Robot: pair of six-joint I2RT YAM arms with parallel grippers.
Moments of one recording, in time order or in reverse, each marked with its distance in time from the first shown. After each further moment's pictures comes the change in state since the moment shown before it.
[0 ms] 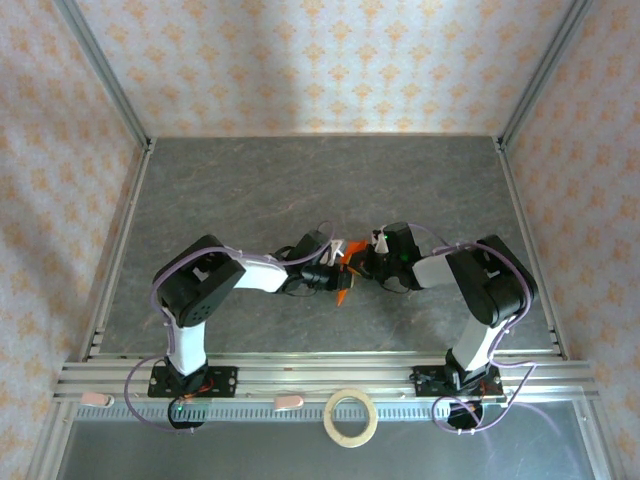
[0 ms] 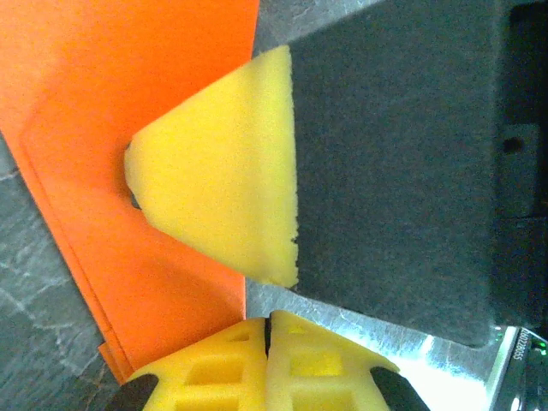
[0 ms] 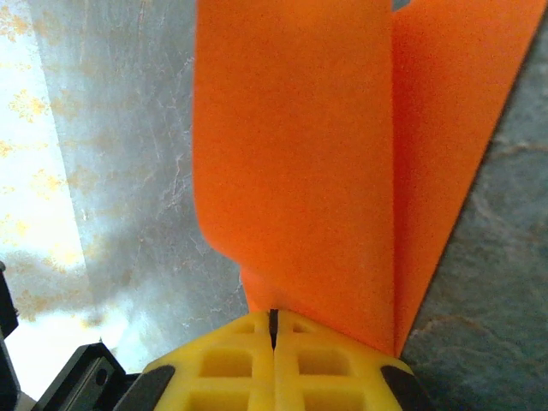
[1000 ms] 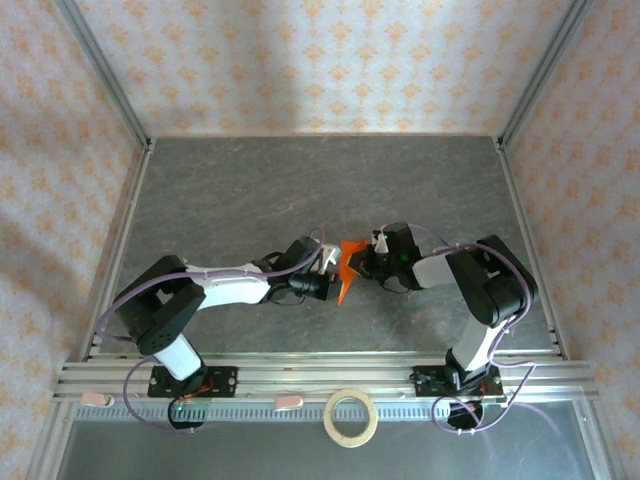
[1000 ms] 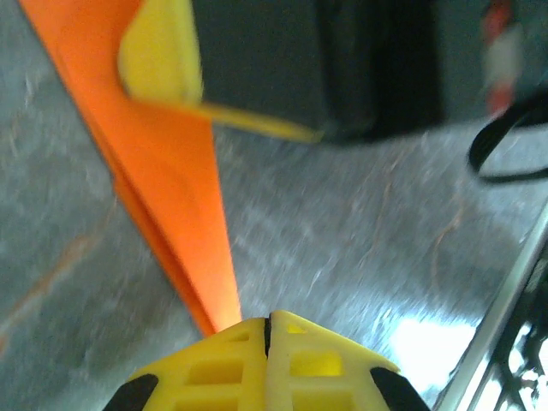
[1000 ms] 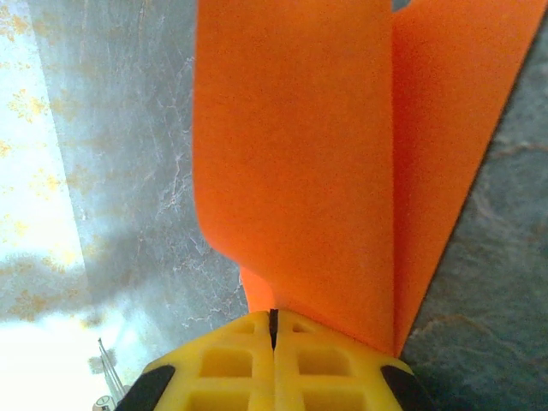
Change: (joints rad) left arm -0.042 -0.254 -0.084 -0.176 -0.092 0.102; right arm 0.002 0.000 0.000 0.000 0.001 0.000
